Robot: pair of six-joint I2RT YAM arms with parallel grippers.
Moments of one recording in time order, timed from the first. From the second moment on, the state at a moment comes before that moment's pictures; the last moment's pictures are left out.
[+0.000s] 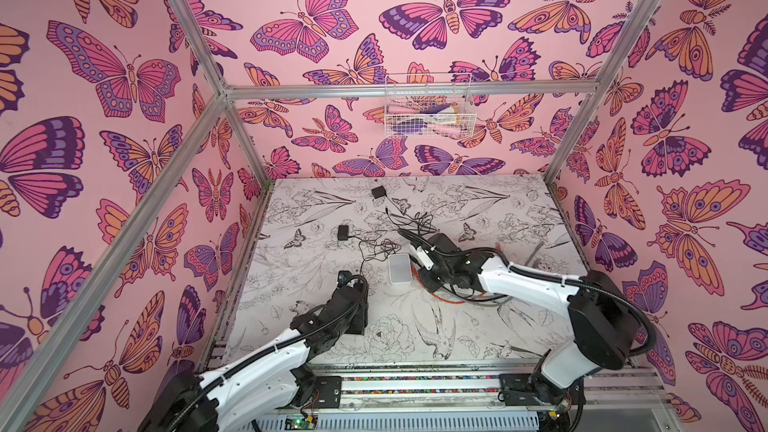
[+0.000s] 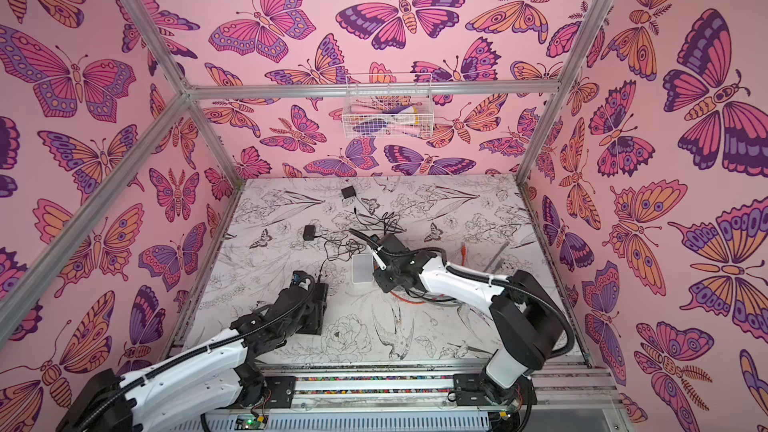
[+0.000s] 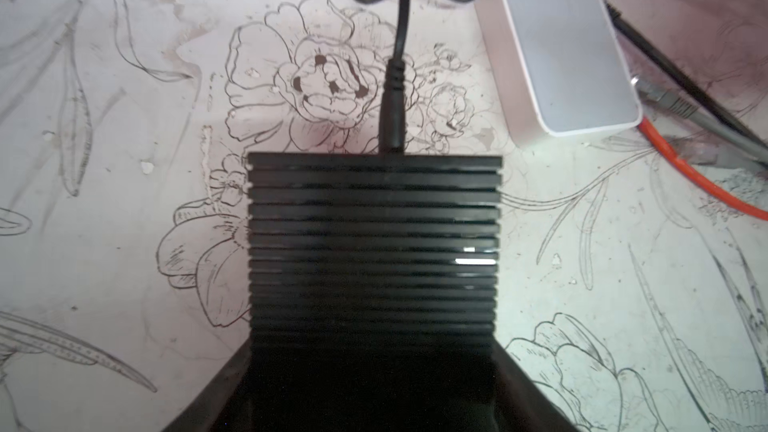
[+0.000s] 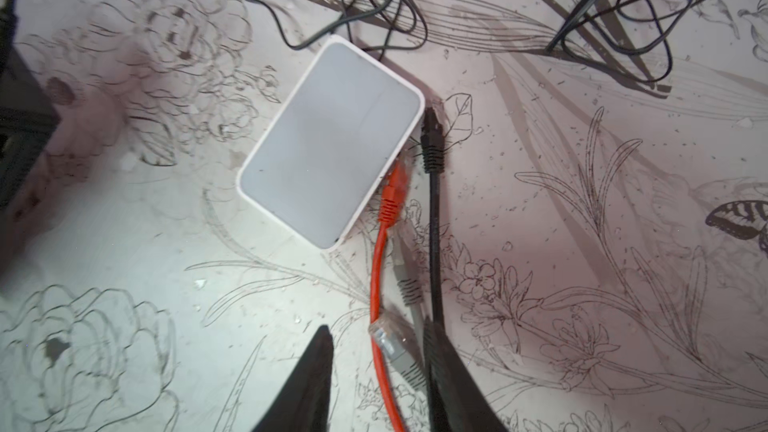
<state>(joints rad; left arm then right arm) -0.71 0.96 0.34 -0.31 -0.24 -0.59 0.80 1.66 1.07 -0.42 0.08 0.11</state>
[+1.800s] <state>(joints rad) -0.66 0.64 0.47 0.06 0.25 -0.50 0.79 0.91 0.75 -0.26 -0.10 -0.12</state>
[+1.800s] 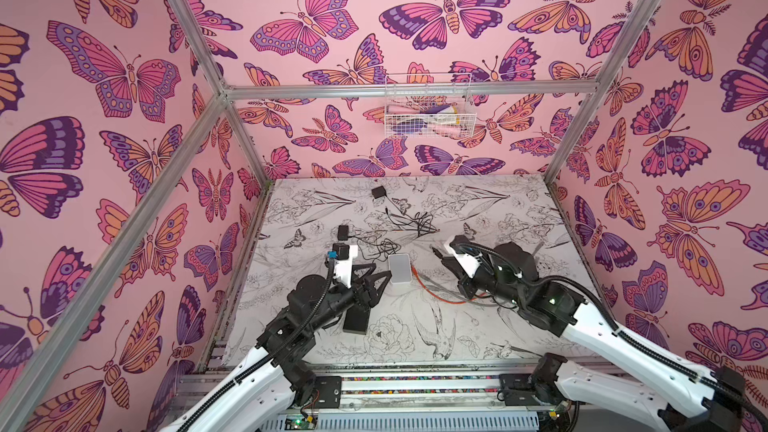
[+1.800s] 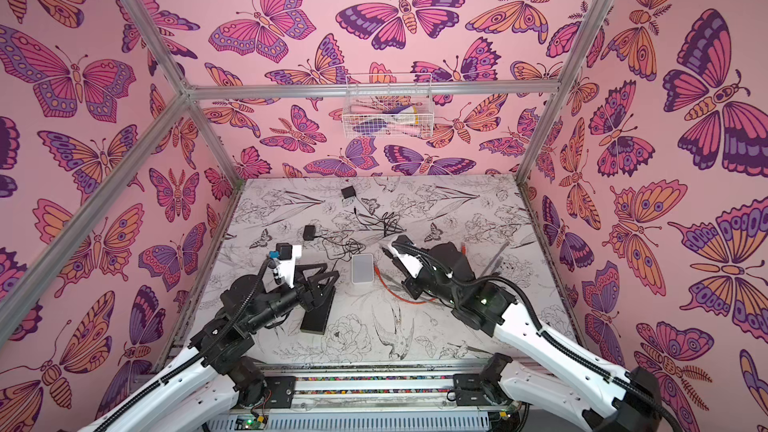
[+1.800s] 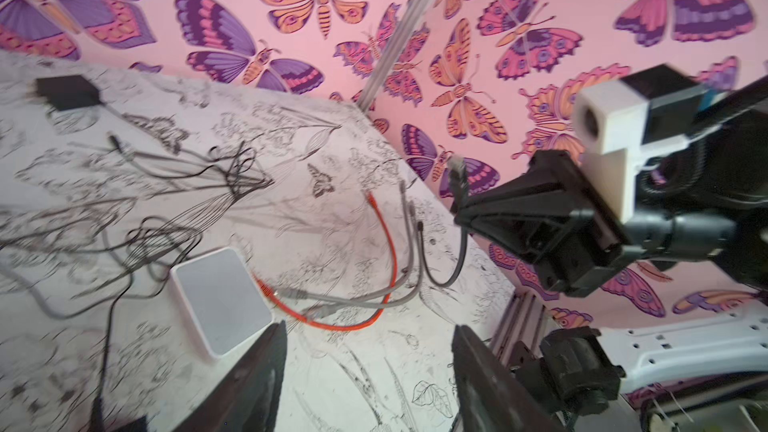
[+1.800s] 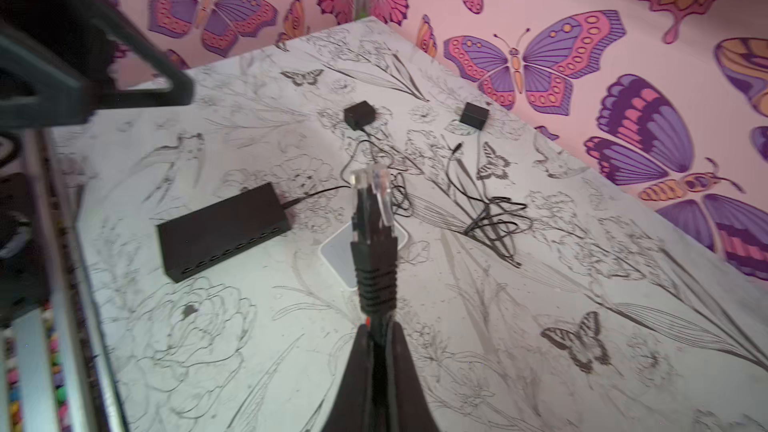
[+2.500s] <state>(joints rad) -0.81 0.91 0.51 0.39 0.37 -0.47 0.84 0.90 0.69 -0.20 -0.29 -0.02</state>
